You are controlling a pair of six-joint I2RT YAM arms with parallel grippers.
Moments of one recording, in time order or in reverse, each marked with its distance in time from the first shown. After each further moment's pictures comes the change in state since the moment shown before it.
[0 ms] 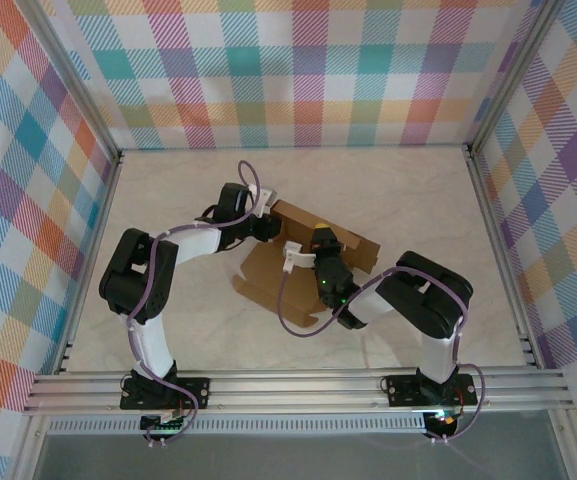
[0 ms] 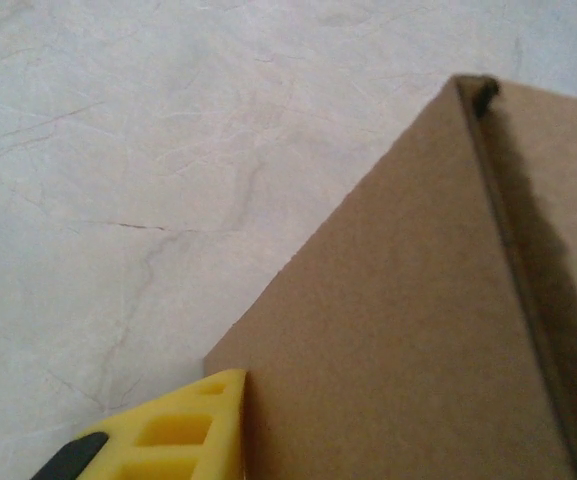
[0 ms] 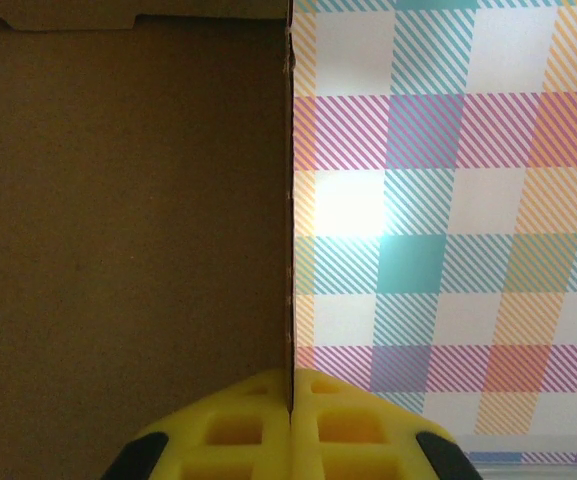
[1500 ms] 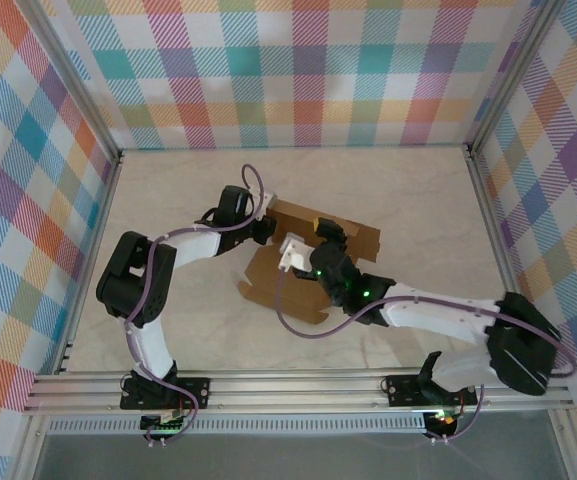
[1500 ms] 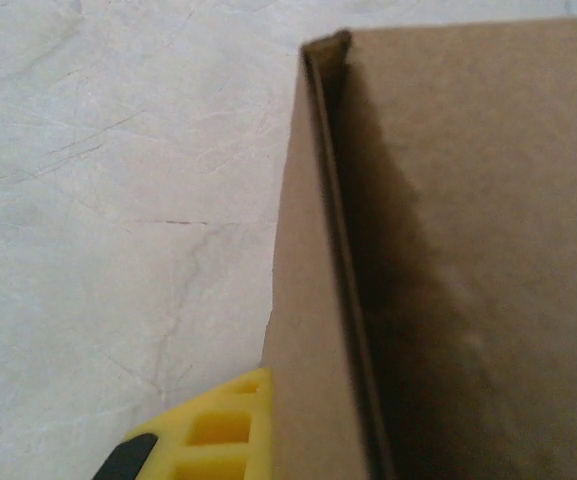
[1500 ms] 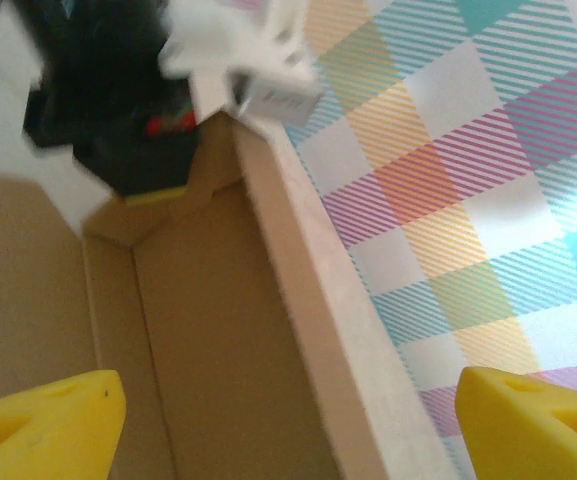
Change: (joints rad) left arm -0.010 -0.038 -0.040 -0.002 -0.094 0.121; right arm 0.109 -0.570 0.204 -1.169 -0.204 0.890
